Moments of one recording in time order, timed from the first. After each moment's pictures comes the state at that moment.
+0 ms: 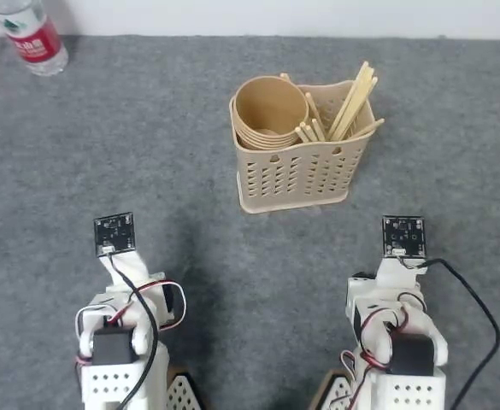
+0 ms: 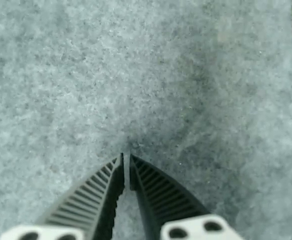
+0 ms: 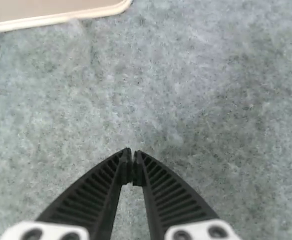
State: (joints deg) left arm -9.1 -103.6 96.8 73.9 -16.1; right arm -1.7 -102.3 86.2 79.4 -0.3
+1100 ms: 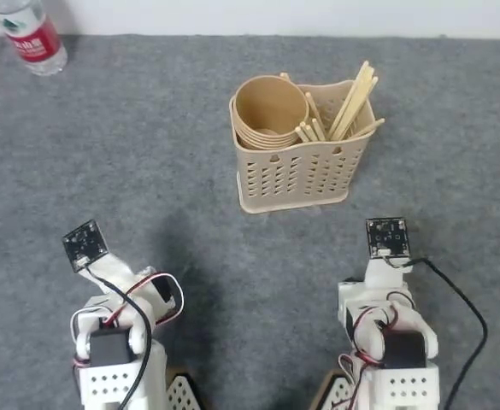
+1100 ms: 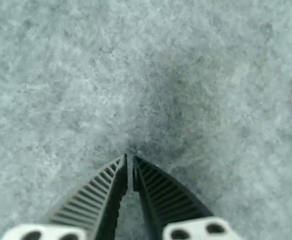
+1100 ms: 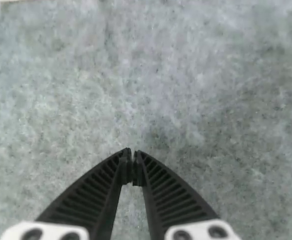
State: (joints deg) left arm -12.1 -103.6 96.8 73.9 7.1; right arm -5.7 -102.2 92.0 75.8 -0.3
